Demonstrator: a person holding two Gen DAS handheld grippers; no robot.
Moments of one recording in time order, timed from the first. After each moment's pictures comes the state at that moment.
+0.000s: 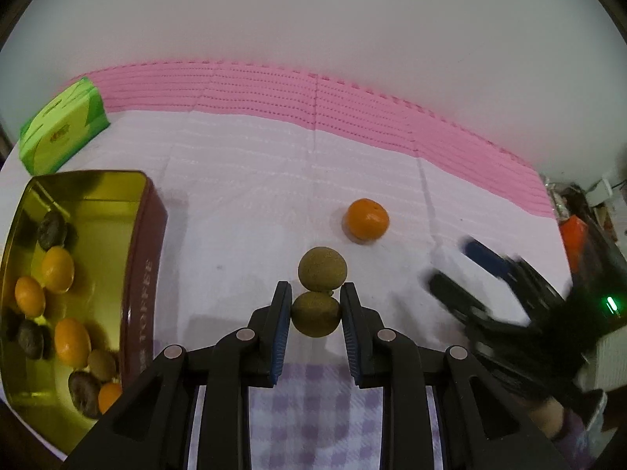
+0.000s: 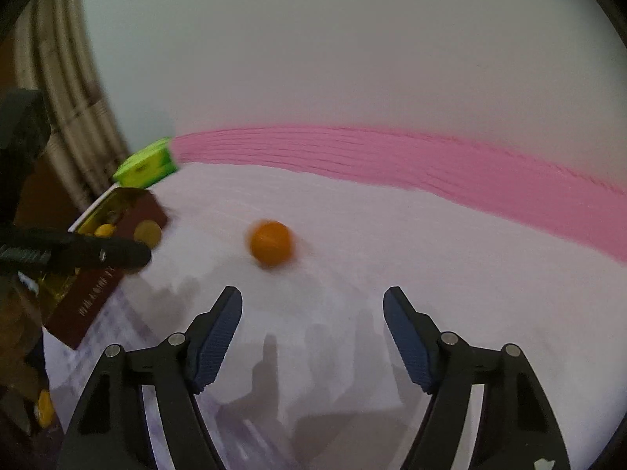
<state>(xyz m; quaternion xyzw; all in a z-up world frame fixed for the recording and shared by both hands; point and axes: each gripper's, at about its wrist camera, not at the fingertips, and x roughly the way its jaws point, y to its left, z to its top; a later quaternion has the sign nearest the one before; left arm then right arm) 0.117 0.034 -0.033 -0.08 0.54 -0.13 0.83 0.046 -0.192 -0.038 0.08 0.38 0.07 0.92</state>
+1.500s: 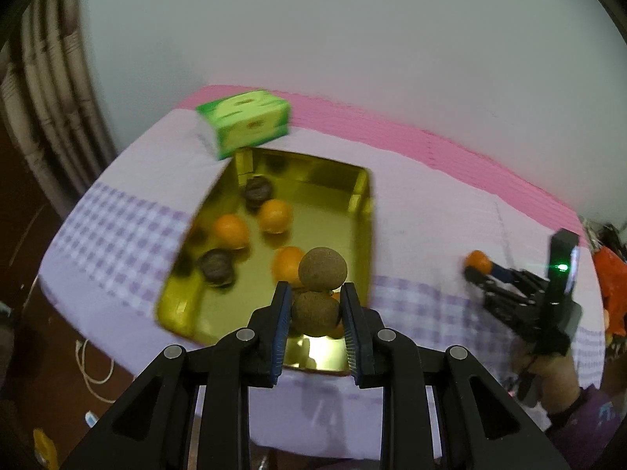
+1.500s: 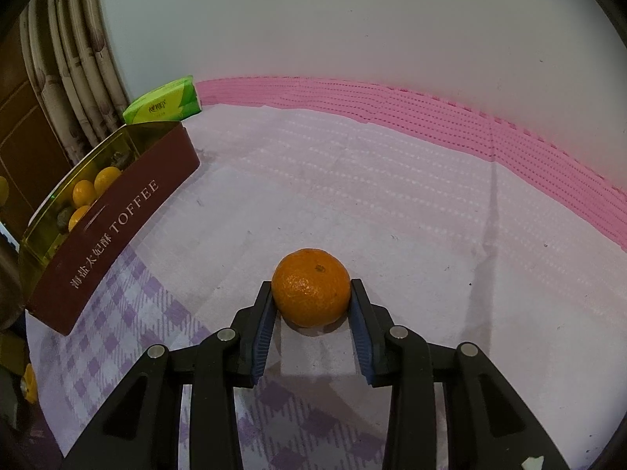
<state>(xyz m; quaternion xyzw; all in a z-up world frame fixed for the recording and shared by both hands) -0.005 0.195 0.016 -0.09 0.47 0.01 0.88 0.049 -0.104 -0.065 0.03 0.43 0.06 0.90</state>
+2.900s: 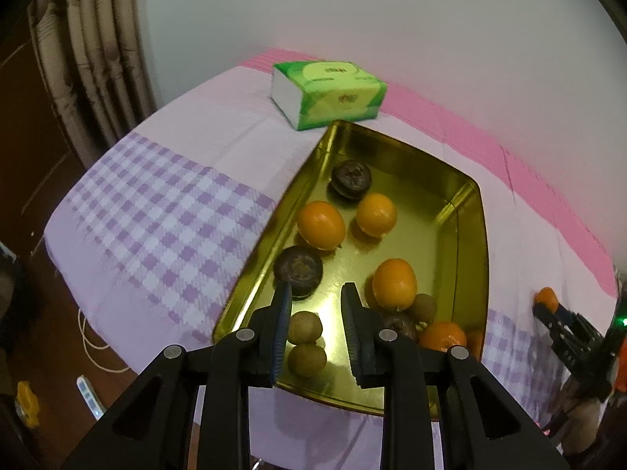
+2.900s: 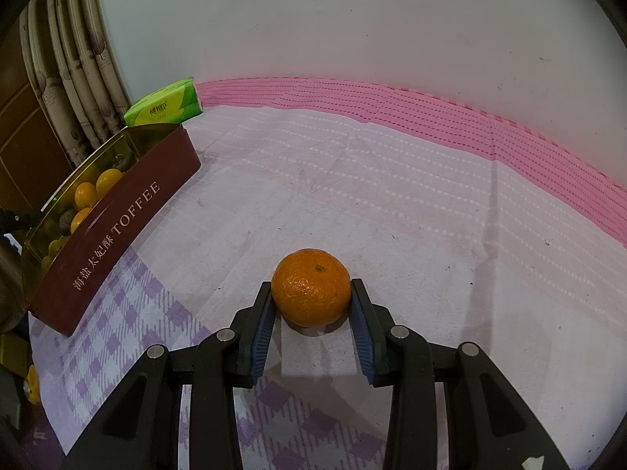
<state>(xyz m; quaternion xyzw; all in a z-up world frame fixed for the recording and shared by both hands) 0.023 0.260 -0.036 -0.14 0.49 0.09 0.86 0.049 -0.105 -0.065 0.04 0.43 0.06 0.90</state>
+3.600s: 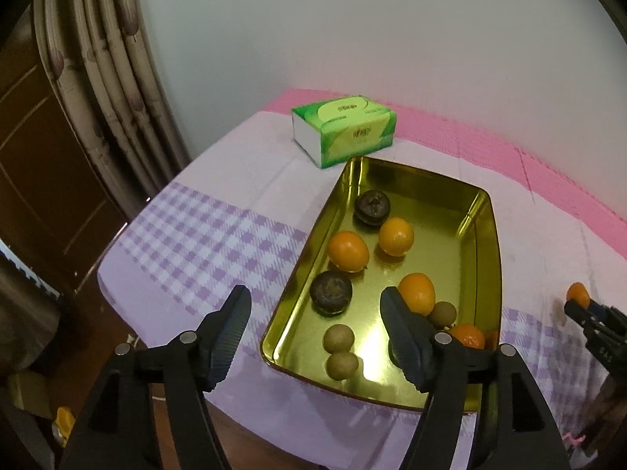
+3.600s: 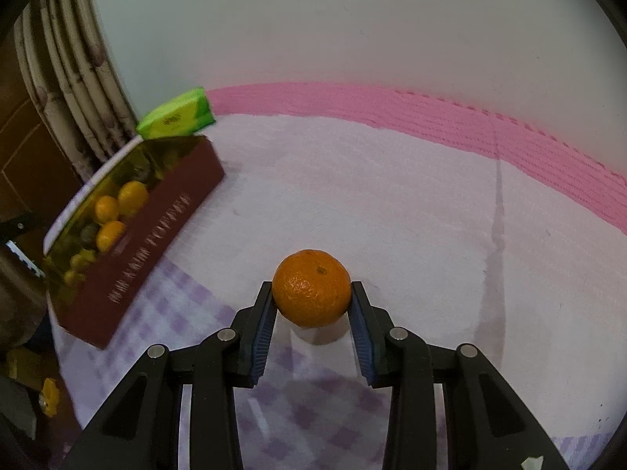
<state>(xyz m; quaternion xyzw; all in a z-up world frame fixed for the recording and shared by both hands) 0.009 0.245 -0.004 -0.05 0.45 0.14 0.88 0.038 -0.085 -0.041 0.07 0.43 0.07 0.90</state>
